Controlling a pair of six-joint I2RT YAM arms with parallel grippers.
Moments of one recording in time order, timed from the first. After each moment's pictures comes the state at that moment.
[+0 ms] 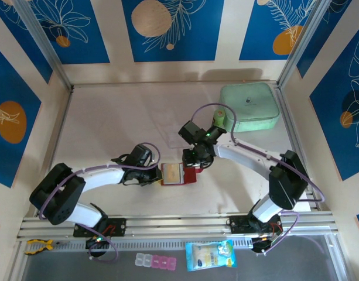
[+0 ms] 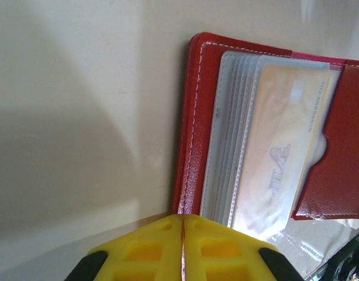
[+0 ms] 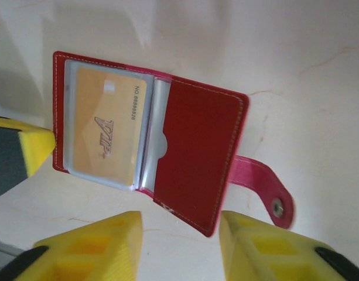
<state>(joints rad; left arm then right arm) -0.66 1.42 0.56 -0.17 0.36 -0.92 0.81 1.59 1.21 -0.96 -0.05 0.62</state>
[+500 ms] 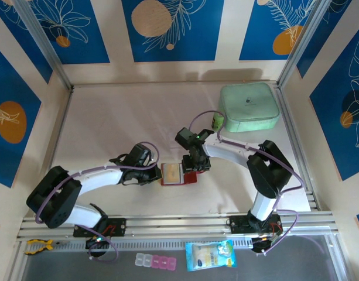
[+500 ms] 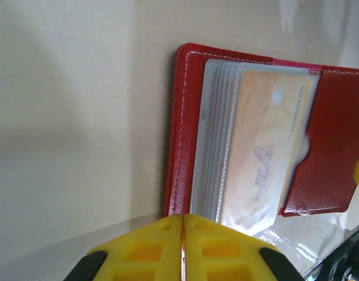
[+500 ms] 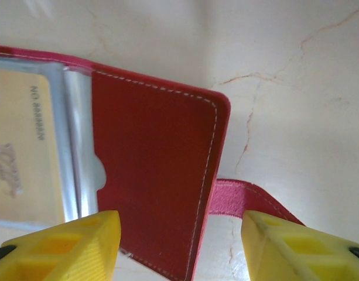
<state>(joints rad) -0.66 1.39 0.56 -0.18 0.35 -0.92 0.80 1.74 1.17 -0.93 -0.03 0.66</state>
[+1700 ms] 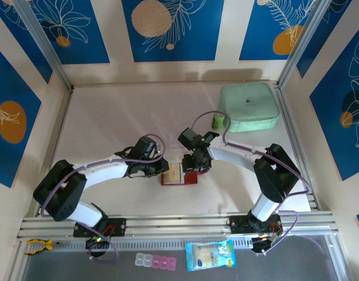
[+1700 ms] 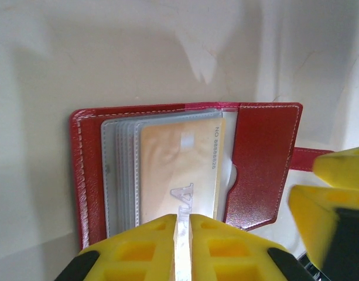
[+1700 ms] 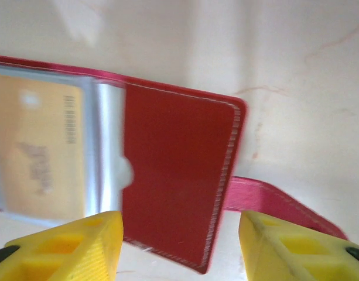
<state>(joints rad) -0.68 1.48 0.69 -0.16 0.37 -0.92 0.80 1.65 1.11 -0.83 -0.06 0.67</state>
